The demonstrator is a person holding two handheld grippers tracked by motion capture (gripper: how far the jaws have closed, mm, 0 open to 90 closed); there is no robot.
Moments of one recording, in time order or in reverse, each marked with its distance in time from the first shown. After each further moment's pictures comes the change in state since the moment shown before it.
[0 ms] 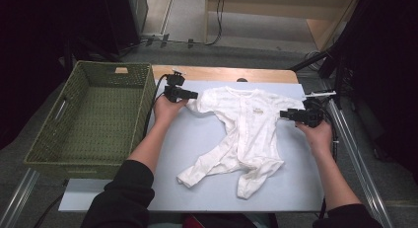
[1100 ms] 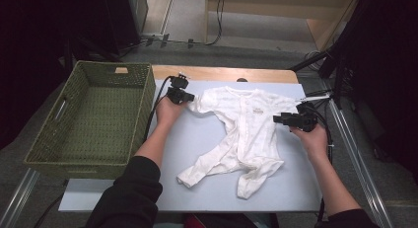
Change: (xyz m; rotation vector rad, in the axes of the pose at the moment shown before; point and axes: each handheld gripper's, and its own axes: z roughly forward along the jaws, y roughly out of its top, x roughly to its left) left arm -0.001 -0.004 0.015 0.046 0.065 0.060; right arm 0.022 -0.009 0.005 0.016 0.055 -0.049
